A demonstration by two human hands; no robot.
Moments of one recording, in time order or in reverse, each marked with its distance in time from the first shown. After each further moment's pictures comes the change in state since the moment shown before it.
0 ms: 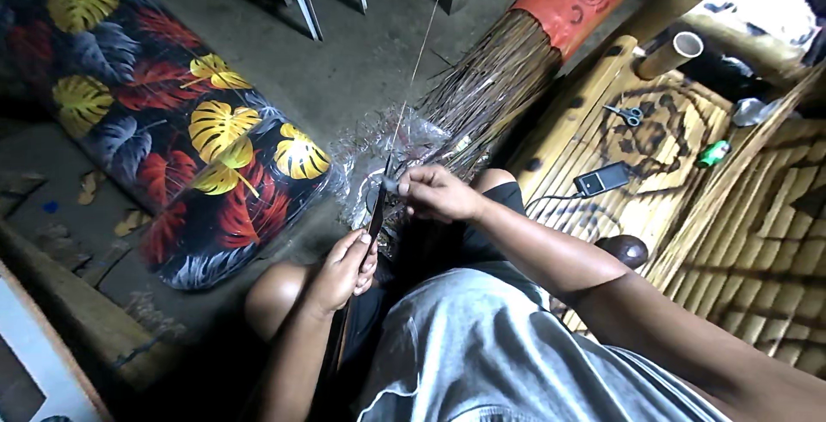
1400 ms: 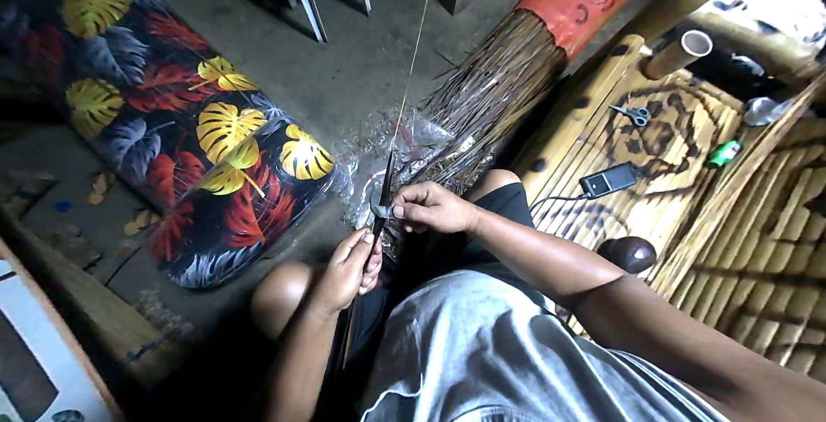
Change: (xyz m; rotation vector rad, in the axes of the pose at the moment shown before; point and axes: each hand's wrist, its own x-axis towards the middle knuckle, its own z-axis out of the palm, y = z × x) left_hand -0.001 0.000 0.000 0.008 -0.011 0.067; right_hand 0.002 0.013 0.014 -0.017 -0.175 -0.145
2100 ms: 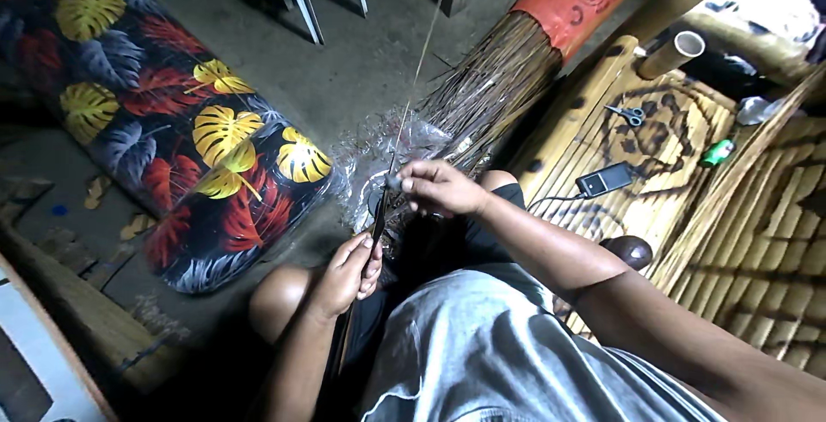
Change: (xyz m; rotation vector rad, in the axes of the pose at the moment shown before) left_hand 0.000 -0.001 0.000 -0.017 -0.037 -0.027; right_hand 0.002 -0.015 -0.027 0.045 0.154 0.096
